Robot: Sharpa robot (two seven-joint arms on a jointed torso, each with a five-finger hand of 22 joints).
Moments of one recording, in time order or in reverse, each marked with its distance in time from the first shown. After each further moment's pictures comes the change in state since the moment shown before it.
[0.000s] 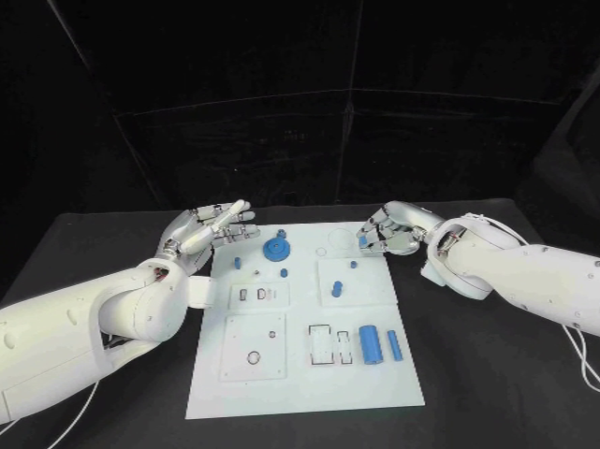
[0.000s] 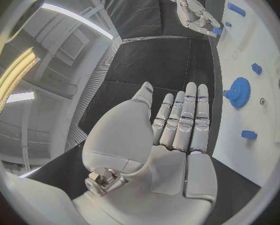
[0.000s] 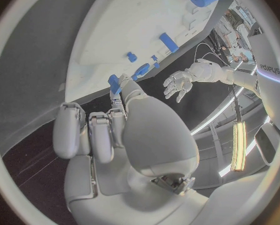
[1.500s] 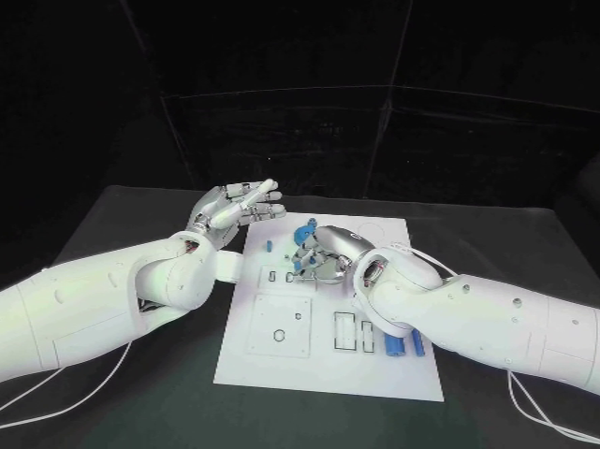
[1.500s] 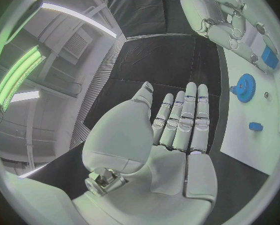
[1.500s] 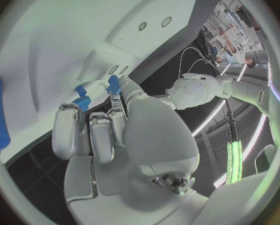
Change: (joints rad) left arm 0.002 0.007 0.000 -0.013 0.000 -0.001 0.001; left_hand 0.000 0.000 0.000 -0.006 0.000 0.000 0.000 0.000 0.000 0.004 0.004 0.000 0.000 0.000 0.000 -0.004 0.001 0.000 0.000 0.000 0.000 -0.001; right arm -0.105 0.313 0.000 0.089 -0.157 -0.063 -0.291; right_hand -0.020 0.001 0.030 0.000 -0.014 0.000 0.000 -0.003 0.000 -0.004 -0.003 -0.013 0.002 0.000 -0.007 0.000 0.000 -0.016 0.001 -0.001 0.004 0.005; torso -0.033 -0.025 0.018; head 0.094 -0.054
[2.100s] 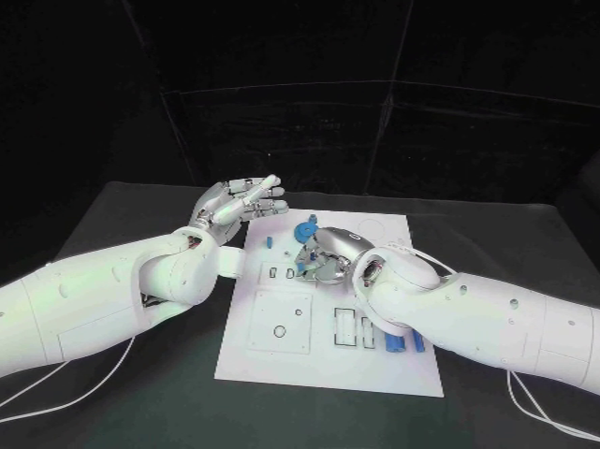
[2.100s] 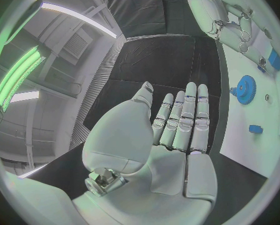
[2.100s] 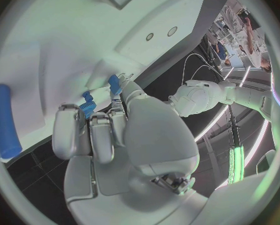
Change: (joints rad) left arm 0.000 0.006 0.000 -0.004 0.000 0.000 0.000; left_hand 0.000 0.000 0.000 0.000 0.000 0.000 0.000 0.000 0.000 0.000 0.000 0.000 0.000 0.000 0.000 0.000 0.000 0.000 0.000 0.000 0.000 0.000; right arm -0.009 0.011 0.001 -0.011 -0.045 0.035 -0.041; right_hand 0.001 -0.001 0.006 0.000 -0.007 0.001 0.001 0.000 0.000 0.000 0.000 -0.004 0.029 0.000 0.000 0.000 0.001 0.000 0.000 0.000 0.000 -0.001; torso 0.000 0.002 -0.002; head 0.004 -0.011
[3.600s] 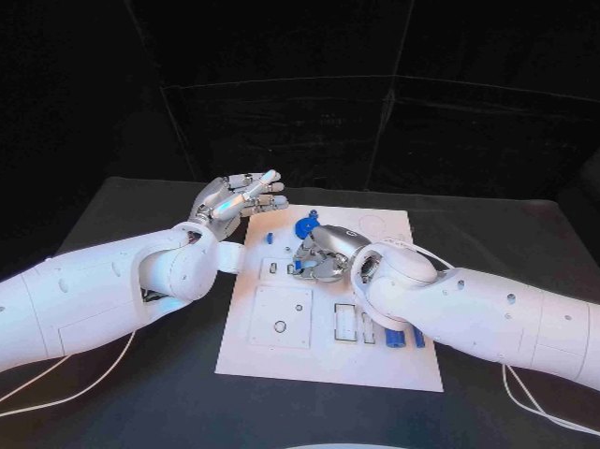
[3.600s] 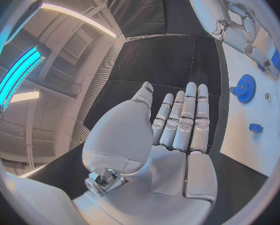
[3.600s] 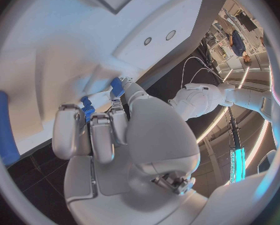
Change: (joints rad) left arm 0.000 -0.001 0.000 -0.002 0.000 0.000 -0.001; left_hand 0.000 0.000 0.000 0.000 0.000 0.000 0.000 0.000 0.000 0.004 -0.004 0.000 0.000 0.000 0.000 0.000 0.000 0.000 0.000 0.000 0.000 -0.001; right arm -0.001 0.011 0.003 -0.008 -0.009 0.046 -0.004; right_hand -0.044 -0.032 0.016 0.010 -0.033 -0.036 0.016 -0.021 -0.007 -0.021 0.014 -0.025 -0.018 0.003 0.003 0.000 0.000 0.000 0.000 0.000 0.000 -0.007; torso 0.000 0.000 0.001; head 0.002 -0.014
